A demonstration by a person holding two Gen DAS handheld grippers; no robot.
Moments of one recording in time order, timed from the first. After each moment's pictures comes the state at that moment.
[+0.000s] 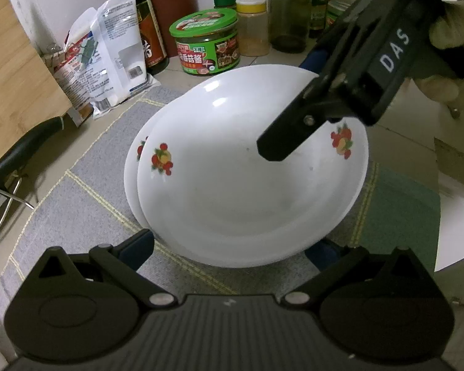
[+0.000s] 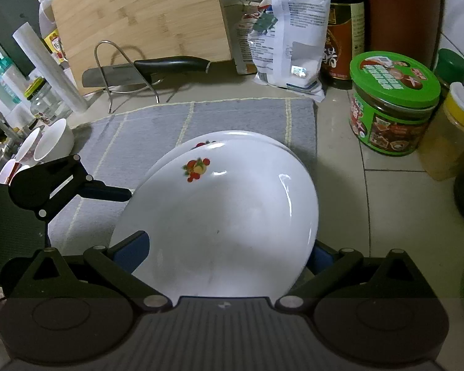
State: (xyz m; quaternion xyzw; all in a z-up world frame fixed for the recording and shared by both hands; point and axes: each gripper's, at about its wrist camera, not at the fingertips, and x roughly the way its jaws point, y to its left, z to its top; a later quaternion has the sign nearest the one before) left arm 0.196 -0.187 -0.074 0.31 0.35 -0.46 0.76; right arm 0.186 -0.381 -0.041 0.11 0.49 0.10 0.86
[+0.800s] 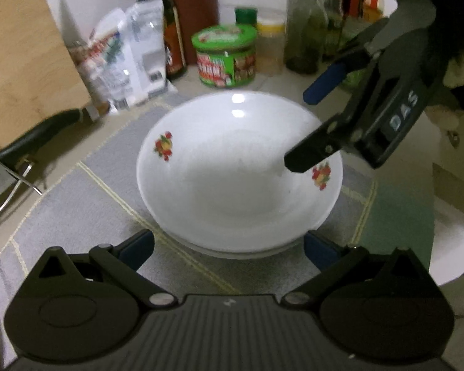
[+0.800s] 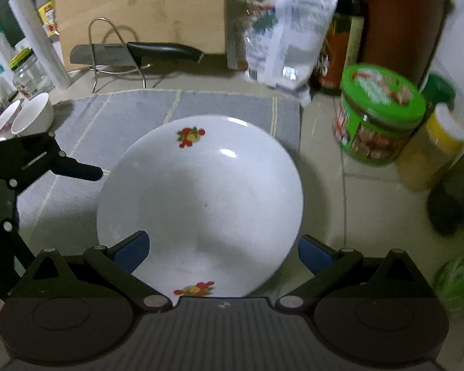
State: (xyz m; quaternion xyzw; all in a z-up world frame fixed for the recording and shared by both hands) left arm 0.194 -0.166 -0.066 0.25 0.34 -0.45 0.79; right arm 0.178 -0.363 -0.034 0.02 0.49 0.06 0.87
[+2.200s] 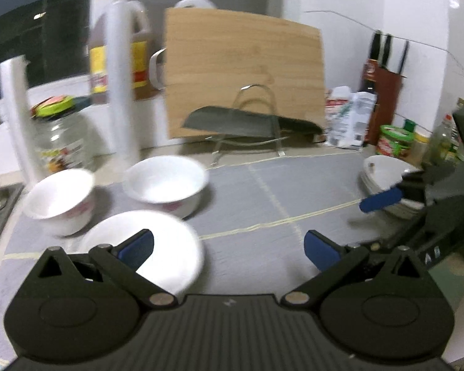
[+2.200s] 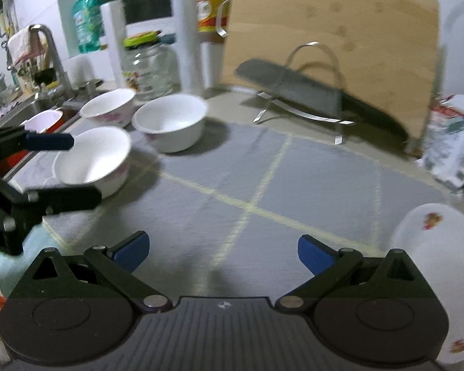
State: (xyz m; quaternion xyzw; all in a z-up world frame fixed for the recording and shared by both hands) left arm 0.159 0.128 -0.046 0.04 0.26 -0.22 0.94; right arm 0.176 -0.093 -0.047 -0.04 0.40 0.16 0.90
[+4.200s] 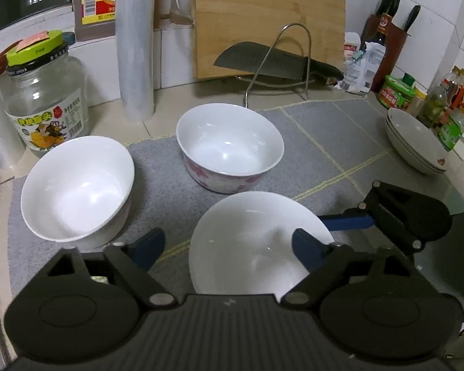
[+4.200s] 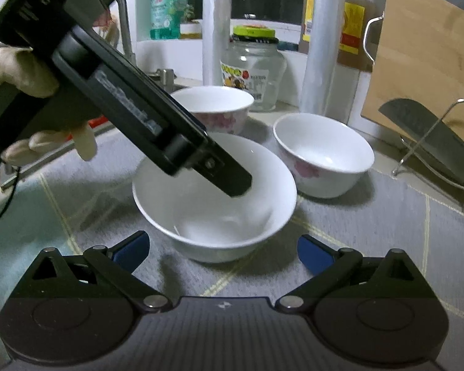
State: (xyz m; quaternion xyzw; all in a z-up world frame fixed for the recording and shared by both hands) left arm 0.281 0.203 -0.063 0.08 0.40 -0.32 0.86; right arm 0.210 0.057 -0.084 -0.09 0.33 0.25 0.91
